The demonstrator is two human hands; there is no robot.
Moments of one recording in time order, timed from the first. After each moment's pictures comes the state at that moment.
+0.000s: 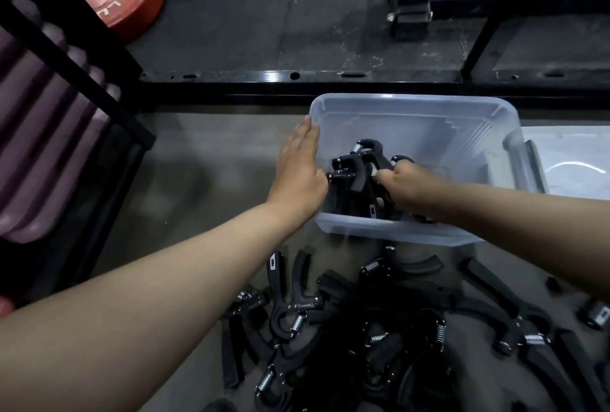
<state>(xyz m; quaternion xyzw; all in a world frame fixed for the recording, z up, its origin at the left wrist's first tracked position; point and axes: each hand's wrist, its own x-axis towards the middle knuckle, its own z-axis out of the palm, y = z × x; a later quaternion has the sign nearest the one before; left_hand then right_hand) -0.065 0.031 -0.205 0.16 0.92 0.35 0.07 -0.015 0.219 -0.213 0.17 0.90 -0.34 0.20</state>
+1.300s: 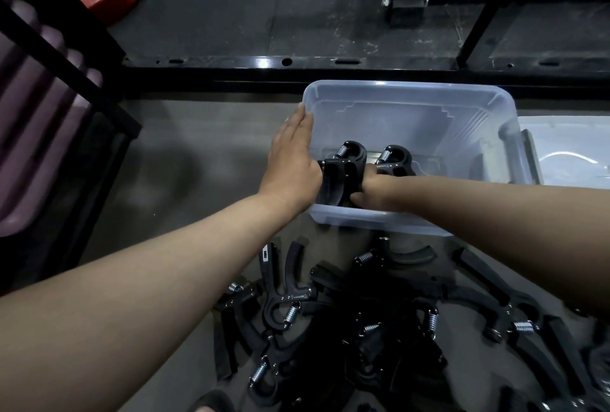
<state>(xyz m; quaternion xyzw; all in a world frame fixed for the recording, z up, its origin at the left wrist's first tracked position) -0.064 0.032 -0.205 0.16 0.92 0.34 0.06 -0.027 0.195 -0.234 0.02 0.93 -0.12 0.35</state>
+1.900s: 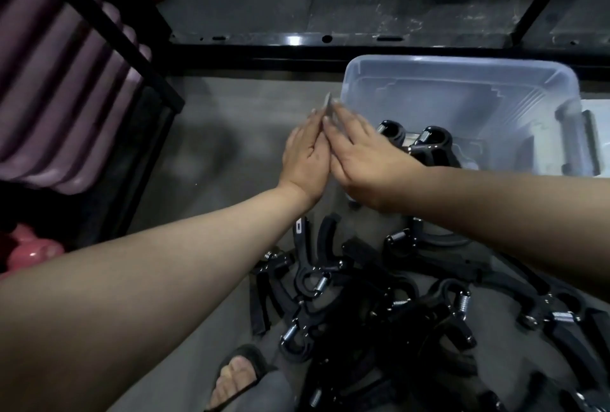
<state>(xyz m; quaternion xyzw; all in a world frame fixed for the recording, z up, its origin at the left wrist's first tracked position) -0.058 -0.013 -0.237 0.10 0.89 0.44 0.07 -0.017 0.122 -0.205 -0.17 0.97 -0.18 0.05</state>
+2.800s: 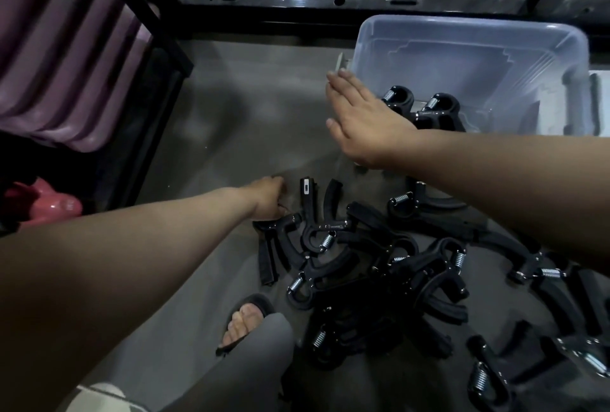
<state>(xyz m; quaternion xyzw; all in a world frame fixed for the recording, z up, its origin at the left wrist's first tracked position) -0.006 -0.132 -0.282 0.14 0.92 0.00 0.37 -0.013 0.107 -0.203 -0.15 0.97 -0.15 0.07</state>
